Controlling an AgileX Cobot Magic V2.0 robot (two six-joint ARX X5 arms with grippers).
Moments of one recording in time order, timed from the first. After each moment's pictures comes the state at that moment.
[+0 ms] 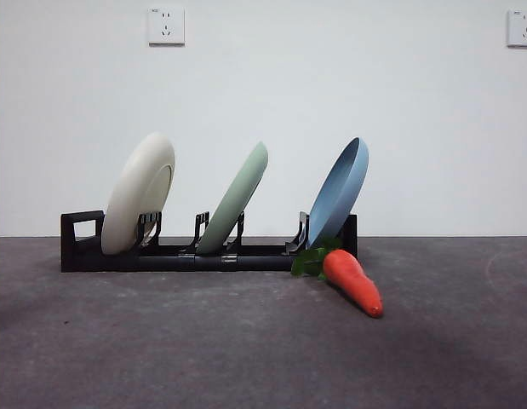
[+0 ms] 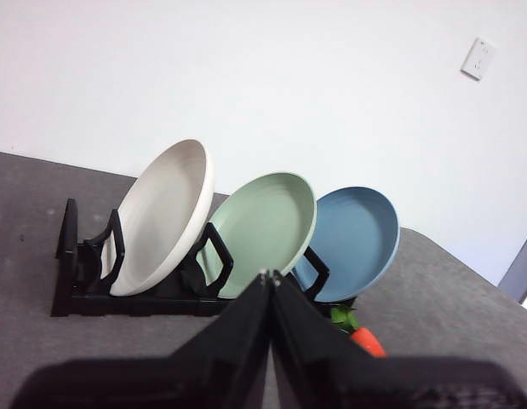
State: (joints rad) left arm 0.00 0.12 0.31 -0.15 0.38 -0.39; right arm 0.07 0.22 0.33 -0.20 -0.33 0.43
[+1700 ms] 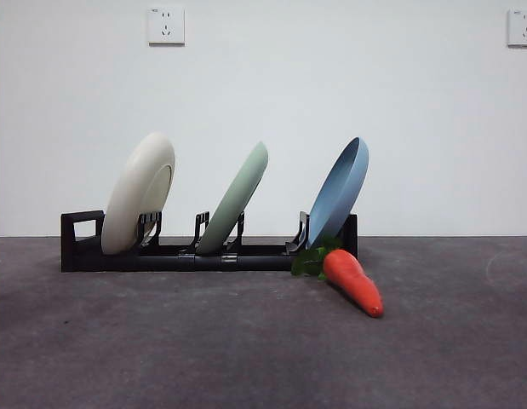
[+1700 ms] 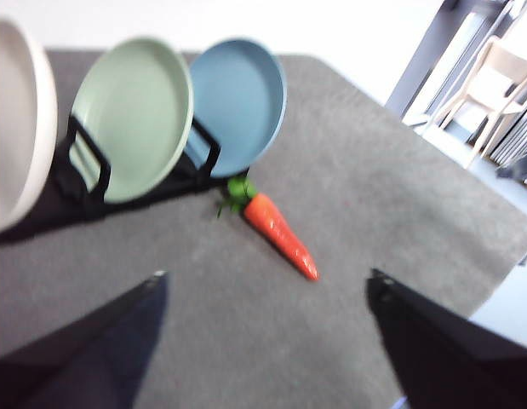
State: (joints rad) left arm 0.00 0.58 0.79 -0.61 0.72 -0.05; right arm 0.09 0.79 0.97 -0.97 -0.60 -0.10
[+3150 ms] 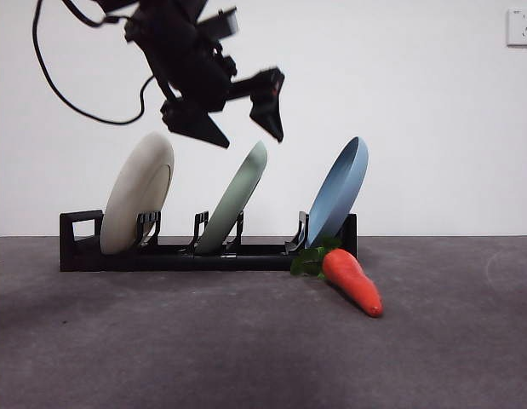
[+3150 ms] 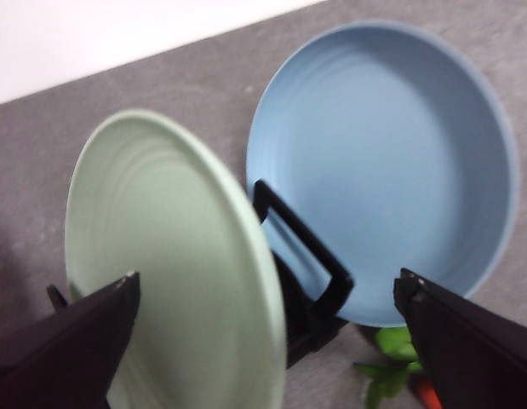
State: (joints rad) left arm -0.49 1.87 1.50 -0.13 0.05 0.01; right arm 0.09 0.83 0.97 -0.96 -0.60 -0.09
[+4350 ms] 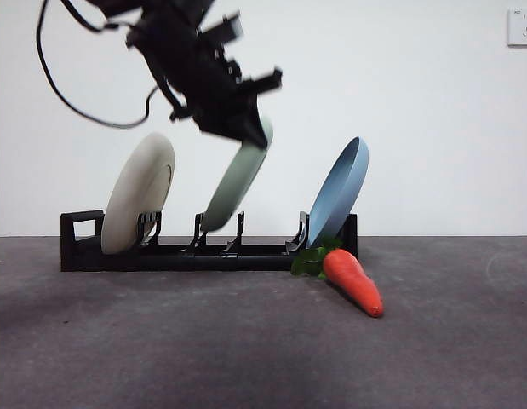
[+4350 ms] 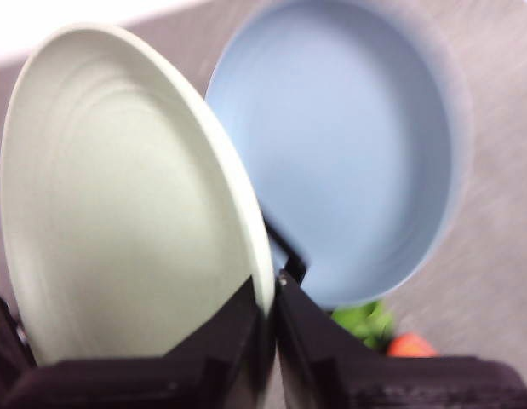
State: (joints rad) left arm -0.49 1.85 1.50 -0.16 0.16 0.02; right arm 0.09 0.83 0.97 -0.96 -0.60 -0.09
